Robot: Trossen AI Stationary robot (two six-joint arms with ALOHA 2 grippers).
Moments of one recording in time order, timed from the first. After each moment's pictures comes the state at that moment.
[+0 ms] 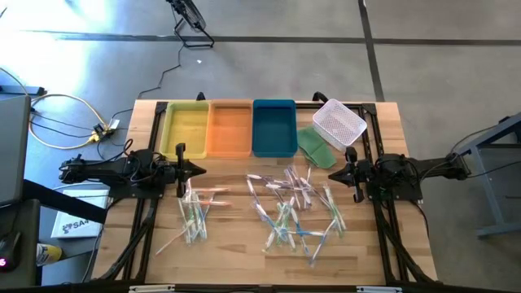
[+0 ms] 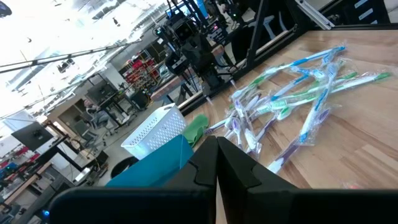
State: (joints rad) left arm -0.02 0.01 0.03 0.00 0.00 0.62; right arm 0.13 0.02 0.05 -0.07 0.05 0.05
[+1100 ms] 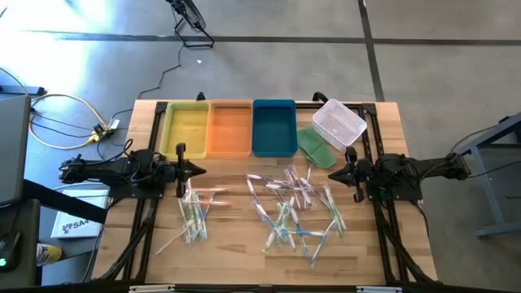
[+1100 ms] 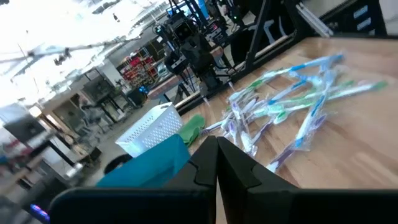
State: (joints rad) left arm -0.02 0.01 0.03 0.00 0.01 0.55; right arm 0.13 0.02 0.05 -0.06 0.05 0.13
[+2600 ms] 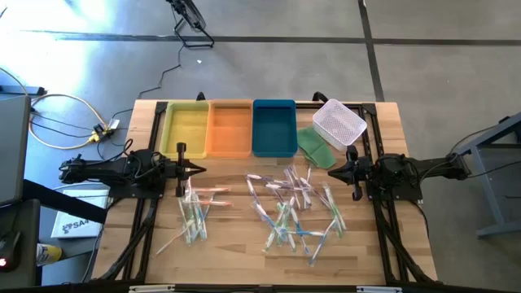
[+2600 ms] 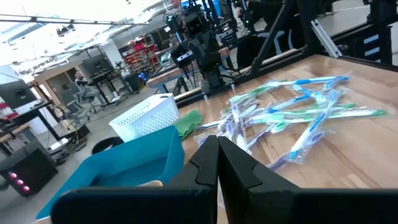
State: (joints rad) left arm -0.02 0.01 0.02 0.00 -0.03 0.40; right arm 0.13 0.02 0.05 -0.06 0.11 0.12
